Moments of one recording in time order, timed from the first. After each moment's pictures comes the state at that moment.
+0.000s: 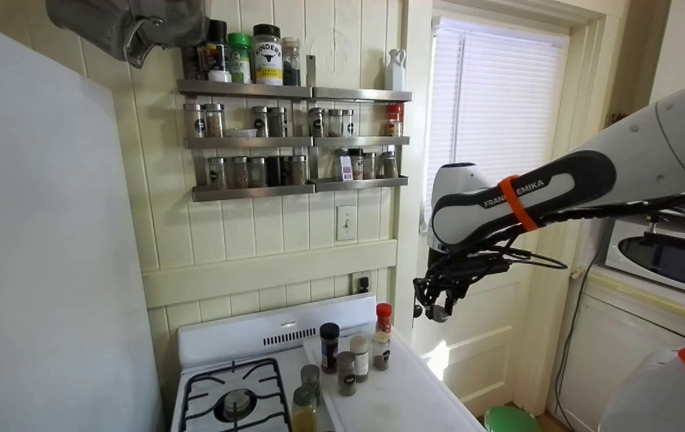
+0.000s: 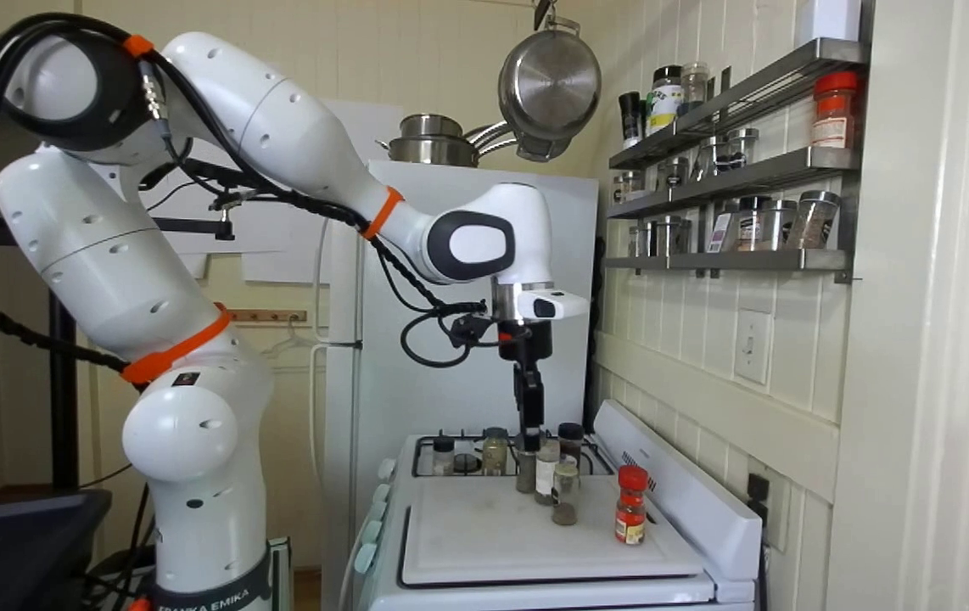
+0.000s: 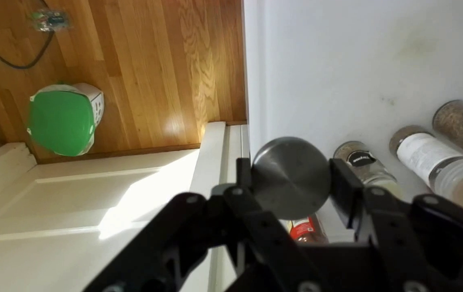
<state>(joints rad) -0.12 -0.54 -0.04 -2.64 -0.08 2.19 0.27</state>
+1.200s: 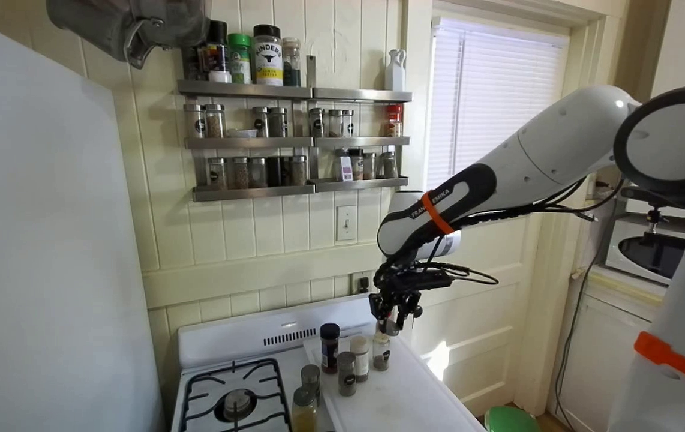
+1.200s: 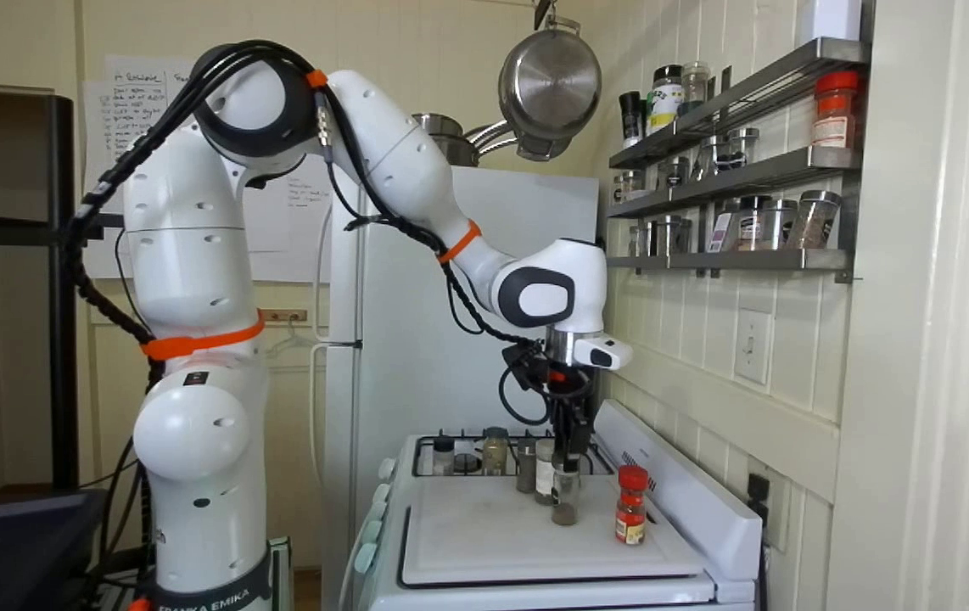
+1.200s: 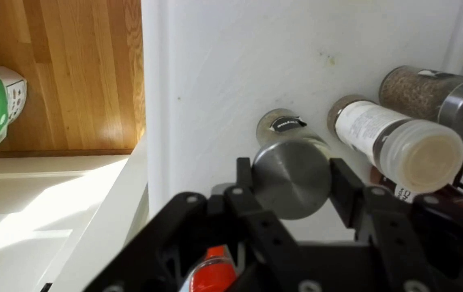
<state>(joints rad) -0.03 -0.12 -0.03 -2.41 0.10 2.33 0.13</state>
